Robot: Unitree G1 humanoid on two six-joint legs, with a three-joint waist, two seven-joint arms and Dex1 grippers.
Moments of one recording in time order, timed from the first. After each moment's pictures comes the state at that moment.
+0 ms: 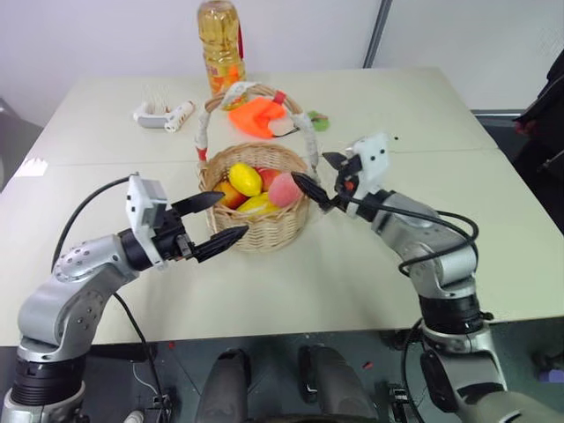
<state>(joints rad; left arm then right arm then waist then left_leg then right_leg) -0.15 0.63 0.21 -0.45 -0.76 0.56 -0.81 -0.54 -0.28 0.03 -0.21 0.40 0.65 0.40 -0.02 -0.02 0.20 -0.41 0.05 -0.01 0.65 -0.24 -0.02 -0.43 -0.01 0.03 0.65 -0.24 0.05</state>
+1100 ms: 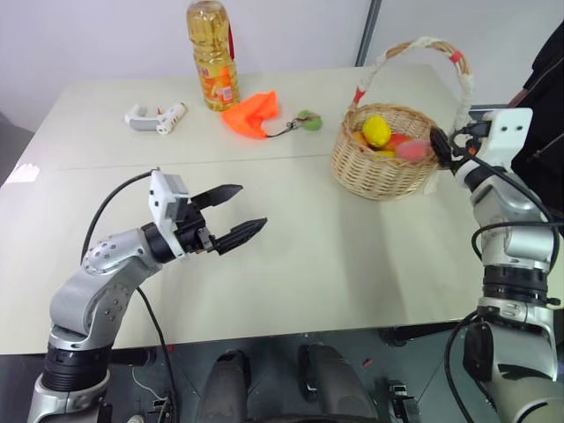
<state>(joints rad) -0.21 0.55 0.13 -0.43 -0.70 0.53 -0.78 -0.59 -0.54 -0.33 0.20 0.27 0.33 0.30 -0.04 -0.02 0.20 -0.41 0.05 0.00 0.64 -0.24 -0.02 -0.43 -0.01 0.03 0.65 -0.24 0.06</state>
